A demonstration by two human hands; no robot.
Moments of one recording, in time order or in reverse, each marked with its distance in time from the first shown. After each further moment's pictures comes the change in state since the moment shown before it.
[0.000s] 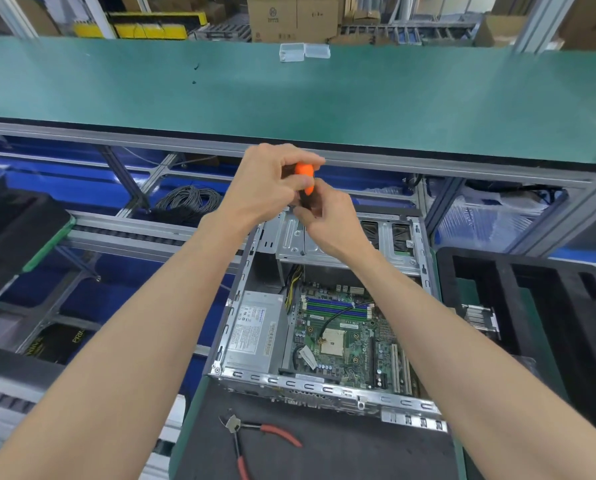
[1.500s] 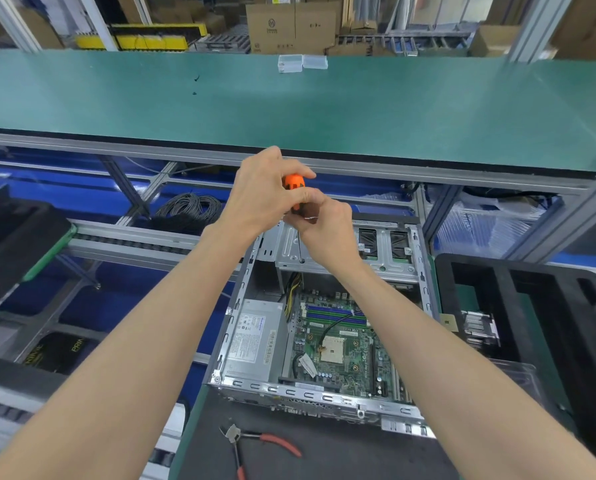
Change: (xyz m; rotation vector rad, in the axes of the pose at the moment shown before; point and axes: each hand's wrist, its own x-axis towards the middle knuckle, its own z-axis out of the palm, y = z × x) left_hand 0.006 -0.001 0.001 0.251 0.083 0.021; right_hand 0.001 -0.001 0.013 -0.041 0.152 0.041
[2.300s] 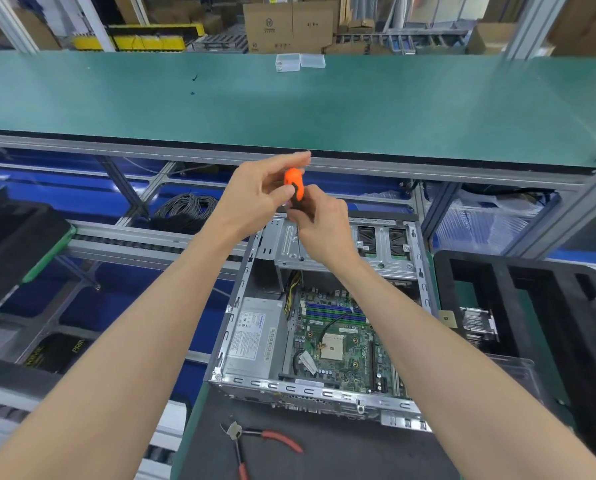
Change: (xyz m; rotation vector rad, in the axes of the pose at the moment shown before) left_hand -0.016 -0.008 -0.010 -0.446 -0.137 -0.039; right_hand -0.001 -0.003 -0.001 0.000 -0.002 -0.076
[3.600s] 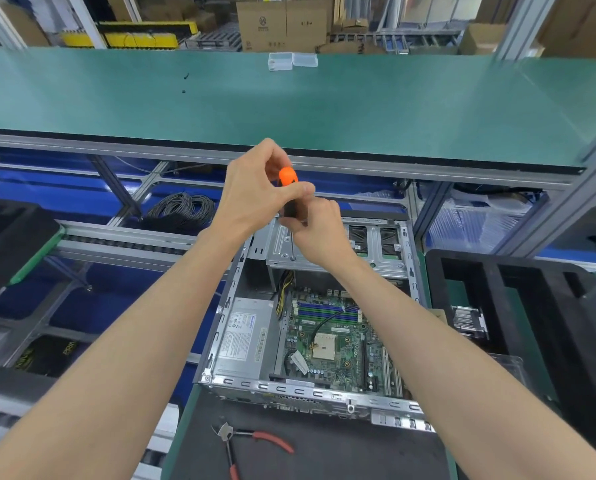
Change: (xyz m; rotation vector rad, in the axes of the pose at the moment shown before) left_hand 0.013 -0.001 0.020 0.164 0.228 -0.043; right_hand 0.004 0.009 -0.006 -0.158 -0.154 0.045
